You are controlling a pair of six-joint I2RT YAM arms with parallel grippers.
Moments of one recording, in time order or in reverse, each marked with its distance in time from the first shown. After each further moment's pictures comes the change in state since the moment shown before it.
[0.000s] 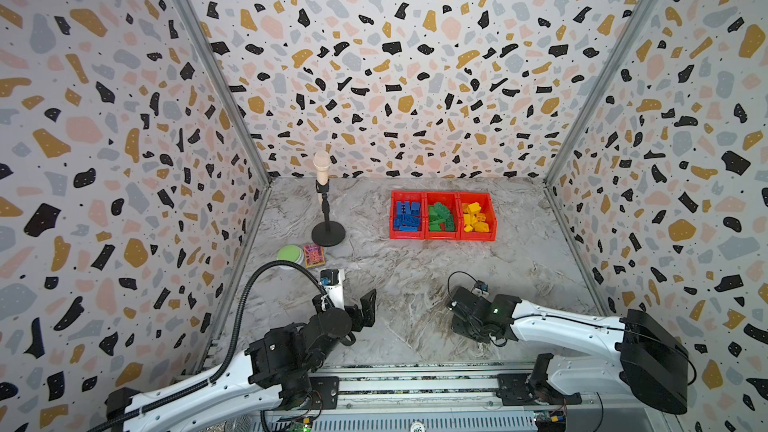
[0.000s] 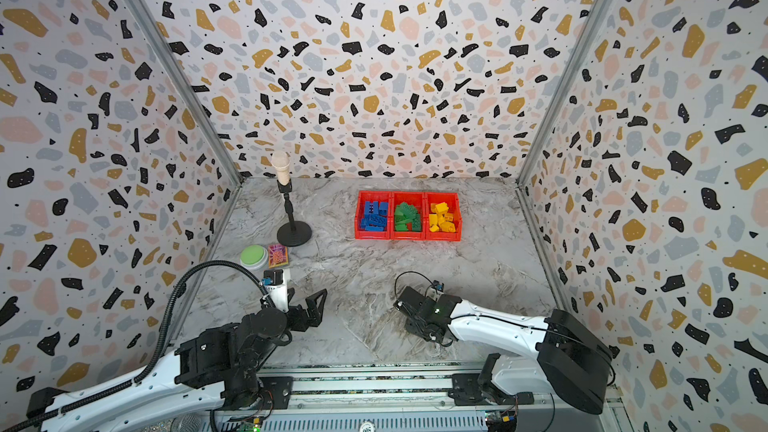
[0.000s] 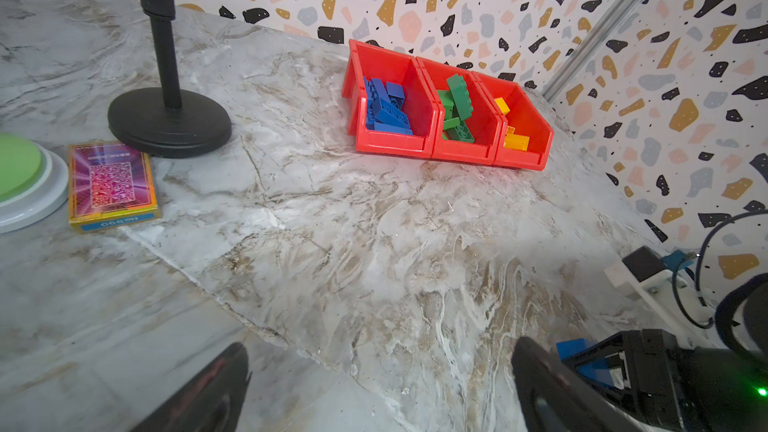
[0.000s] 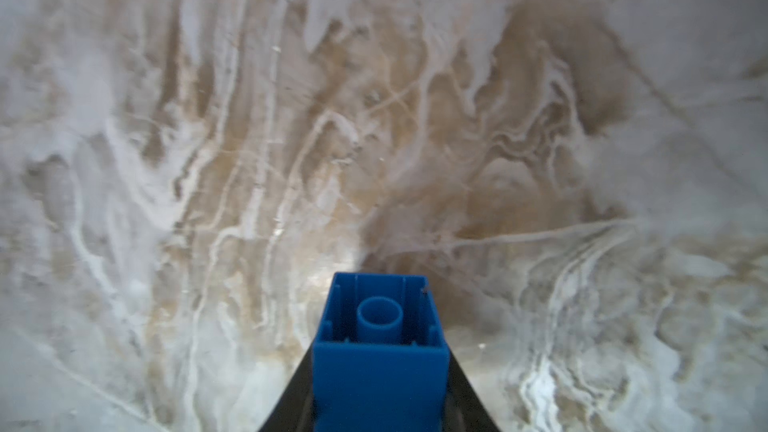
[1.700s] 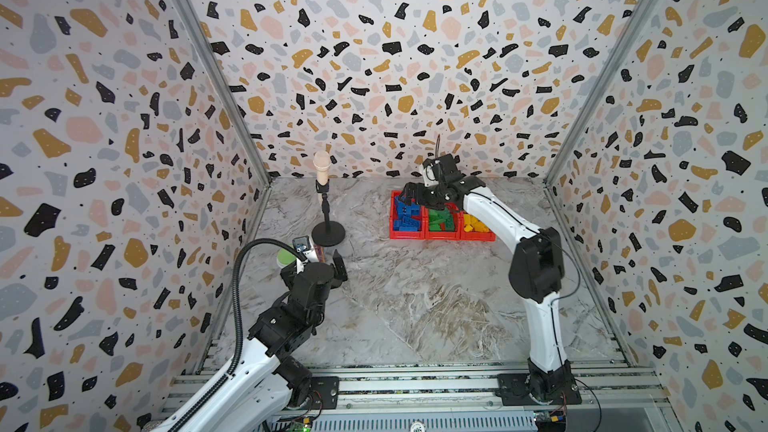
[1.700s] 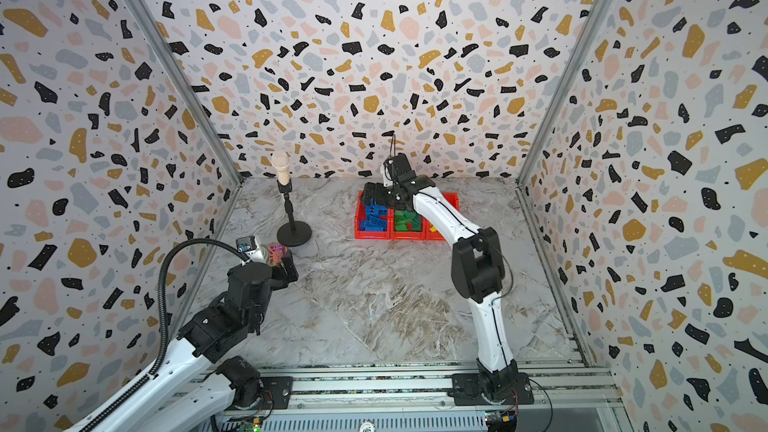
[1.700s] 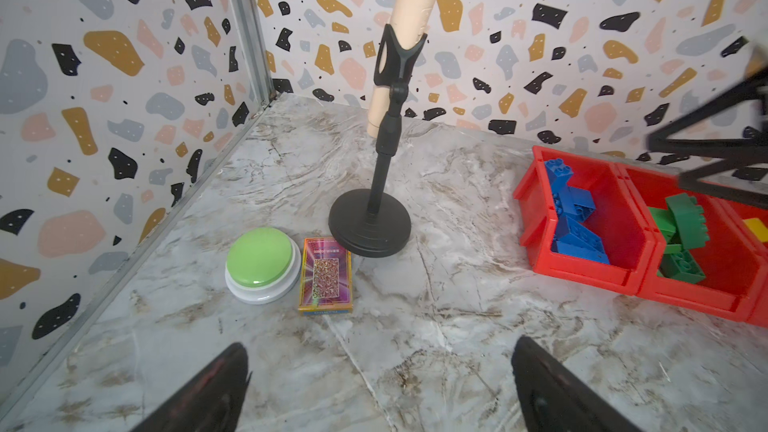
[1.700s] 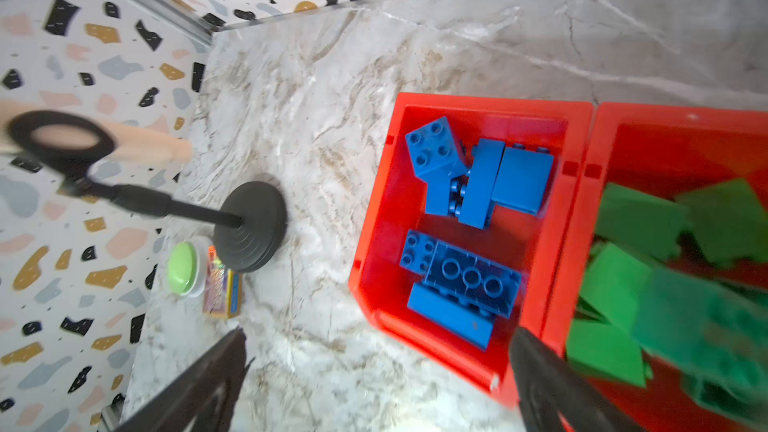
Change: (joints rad) left arm 0.602 0.204 0.128 0.149 0.030 0.330; right arm -0.488 0.787 1.244 0.035 -0.457 -0.831
